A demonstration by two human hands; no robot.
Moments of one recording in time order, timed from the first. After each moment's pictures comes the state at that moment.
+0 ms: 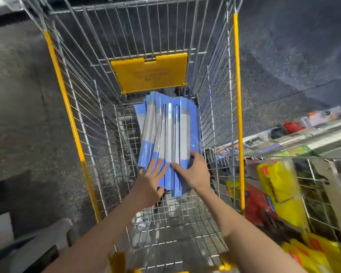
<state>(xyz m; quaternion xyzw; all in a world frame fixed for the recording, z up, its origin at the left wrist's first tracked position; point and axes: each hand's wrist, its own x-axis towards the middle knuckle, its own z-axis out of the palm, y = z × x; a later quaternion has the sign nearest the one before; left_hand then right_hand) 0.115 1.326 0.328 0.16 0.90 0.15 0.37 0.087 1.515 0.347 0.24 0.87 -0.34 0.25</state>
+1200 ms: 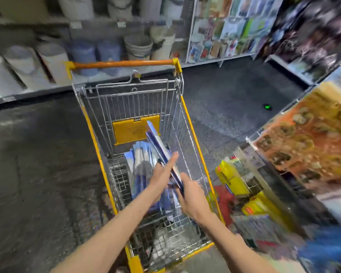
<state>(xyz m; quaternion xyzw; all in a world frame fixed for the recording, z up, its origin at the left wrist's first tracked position) 0.113 1.356 0.541 -0.14 0.64 0.68 0.32 0.199 1.463 0.555 0.07 0.97 -0.23 0.05</state>
